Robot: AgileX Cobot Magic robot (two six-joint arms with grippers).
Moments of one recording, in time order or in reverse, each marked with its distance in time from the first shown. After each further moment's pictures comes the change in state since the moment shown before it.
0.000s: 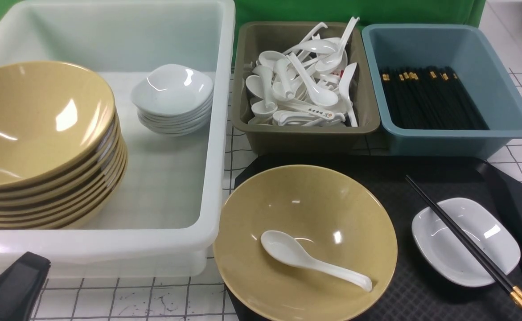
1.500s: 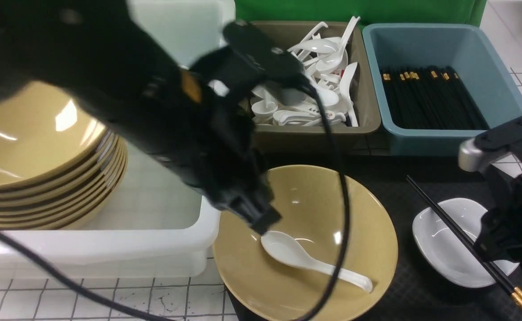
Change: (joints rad) right arm 0.238 1.369 -0.930 -0.006 0.697 -1.189; left arm -0.756 1.454 -1.367 0.873 0.856 0.452
